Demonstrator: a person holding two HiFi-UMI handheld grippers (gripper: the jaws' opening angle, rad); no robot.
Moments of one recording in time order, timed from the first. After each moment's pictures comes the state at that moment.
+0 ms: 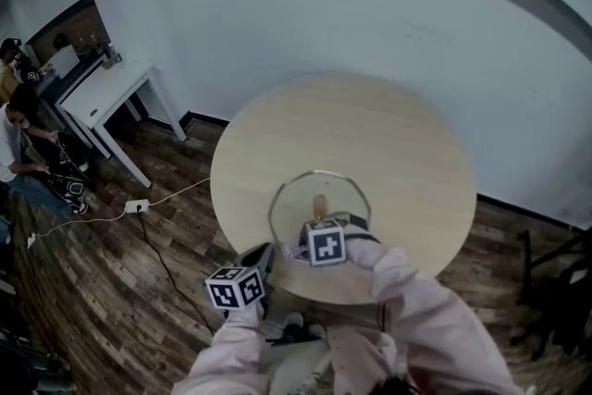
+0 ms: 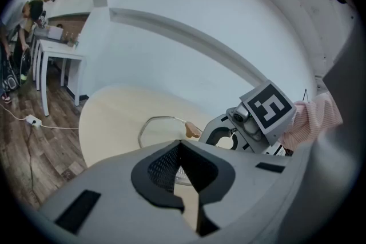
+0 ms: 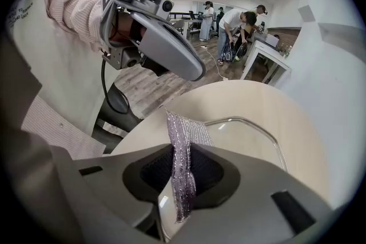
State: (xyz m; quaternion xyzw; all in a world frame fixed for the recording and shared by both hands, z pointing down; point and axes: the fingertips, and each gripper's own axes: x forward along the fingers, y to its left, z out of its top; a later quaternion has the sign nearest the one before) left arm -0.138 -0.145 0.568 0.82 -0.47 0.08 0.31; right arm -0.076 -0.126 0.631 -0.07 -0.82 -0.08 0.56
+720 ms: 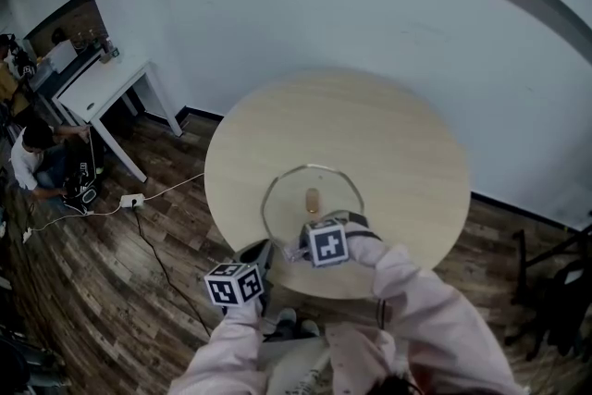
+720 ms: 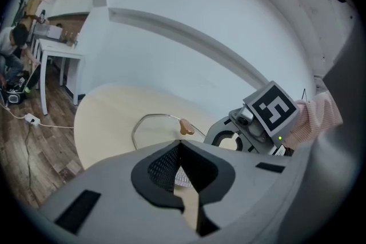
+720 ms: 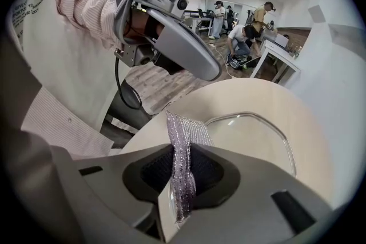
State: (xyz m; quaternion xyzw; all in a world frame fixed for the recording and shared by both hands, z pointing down) left arm -0.120 -0.135 0.570 0.82 -0.47 0.08 0.31; right arm -0.056 -0.101 0.631 -0.11 -0.82 -0.09 0.56
